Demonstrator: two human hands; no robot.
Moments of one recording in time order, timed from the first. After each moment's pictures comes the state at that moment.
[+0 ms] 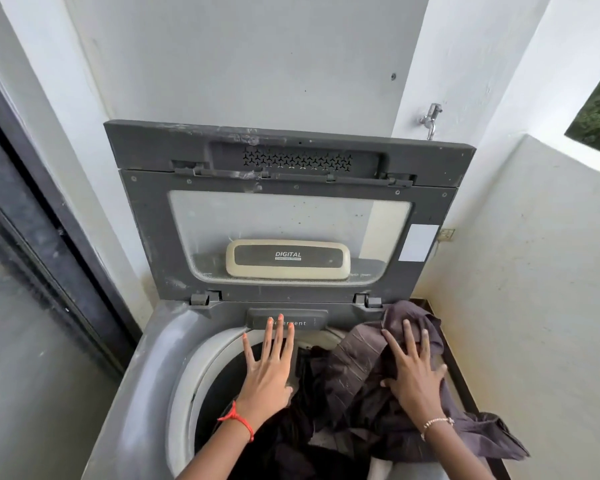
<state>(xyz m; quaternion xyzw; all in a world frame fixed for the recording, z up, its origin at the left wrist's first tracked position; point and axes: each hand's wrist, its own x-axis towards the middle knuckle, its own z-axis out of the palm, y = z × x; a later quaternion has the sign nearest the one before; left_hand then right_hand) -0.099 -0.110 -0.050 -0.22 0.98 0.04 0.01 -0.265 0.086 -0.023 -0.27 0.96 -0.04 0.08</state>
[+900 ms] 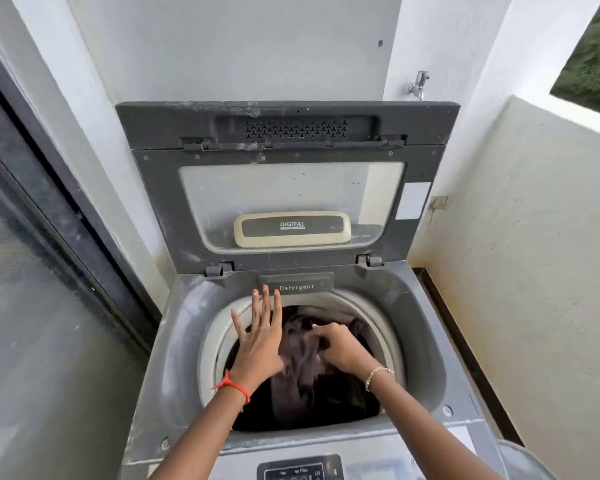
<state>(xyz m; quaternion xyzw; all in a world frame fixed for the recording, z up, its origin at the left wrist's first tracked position) -0.047 -0.107 -0.014 -0.25 0.96 0.08 -0.01 -0.168 0.017 -0.023 -0.41 0.82 -0.29 0.26</state>
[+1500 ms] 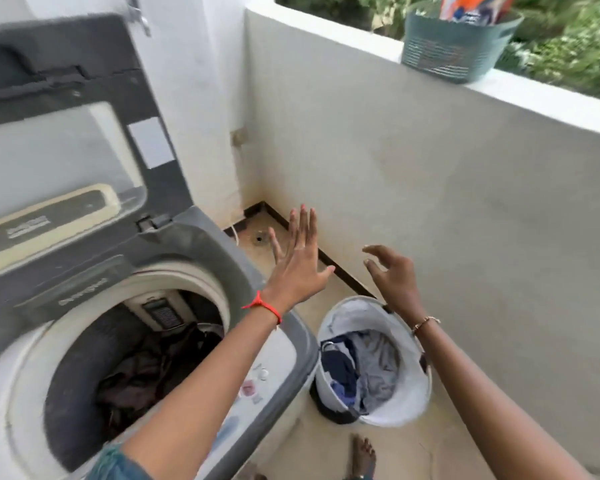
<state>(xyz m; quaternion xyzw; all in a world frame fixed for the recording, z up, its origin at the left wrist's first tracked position) -0.193 0.189 0.032 0.13 0.97 0.20 -0.02 -0.189 0.369 0.004 0.01 0.89 -0.43 -0.11</state>
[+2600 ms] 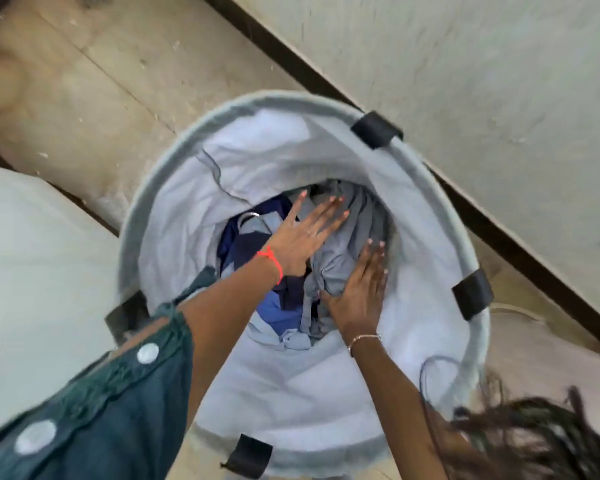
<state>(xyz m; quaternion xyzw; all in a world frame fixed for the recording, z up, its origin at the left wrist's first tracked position) -0.291 0.419 -0.616 0.45 0.86 -0.14 0.19 -0.174 0.524 -0.633 0.24 0.94 -0.21 0.14</state>
